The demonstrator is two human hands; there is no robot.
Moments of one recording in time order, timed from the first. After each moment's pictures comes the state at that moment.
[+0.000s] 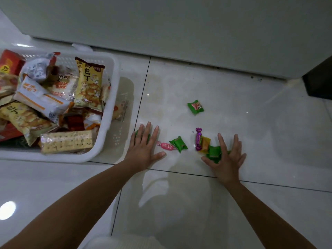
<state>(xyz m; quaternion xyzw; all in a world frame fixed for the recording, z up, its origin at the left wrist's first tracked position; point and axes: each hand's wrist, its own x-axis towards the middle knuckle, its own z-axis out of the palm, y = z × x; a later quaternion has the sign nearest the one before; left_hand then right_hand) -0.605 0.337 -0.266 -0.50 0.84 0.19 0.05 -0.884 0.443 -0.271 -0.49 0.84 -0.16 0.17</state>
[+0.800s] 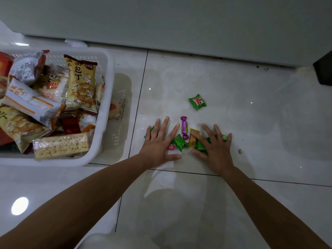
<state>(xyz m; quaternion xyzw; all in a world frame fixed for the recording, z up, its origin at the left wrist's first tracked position) -0.645 0.329 -0.265 -0.41 0.89 0.19 0.05 -0.869 0.405 -0.270 -0.67 0.73 0.03 0.11</state>
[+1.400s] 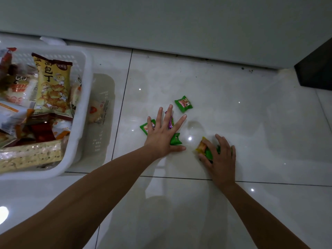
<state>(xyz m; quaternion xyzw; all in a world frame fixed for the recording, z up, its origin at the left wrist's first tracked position) -0.716 0.304 -0.266 -0.43 0.89 0.16 0.02 -0.900 0.444 -0.266 -0.58 0.81 -0.07 0.09</state>
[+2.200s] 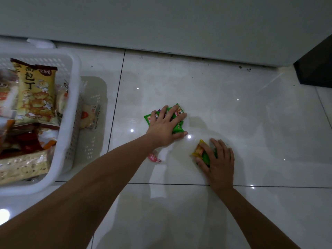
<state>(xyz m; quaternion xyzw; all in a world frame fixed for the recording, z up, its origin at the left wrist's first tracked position) -0.744 0.262 -0.274 -0.39 0.90 0.18 -0.01 -0.902 0.441 -0.277 -0.58 0.81 -0.07 0.04</state>
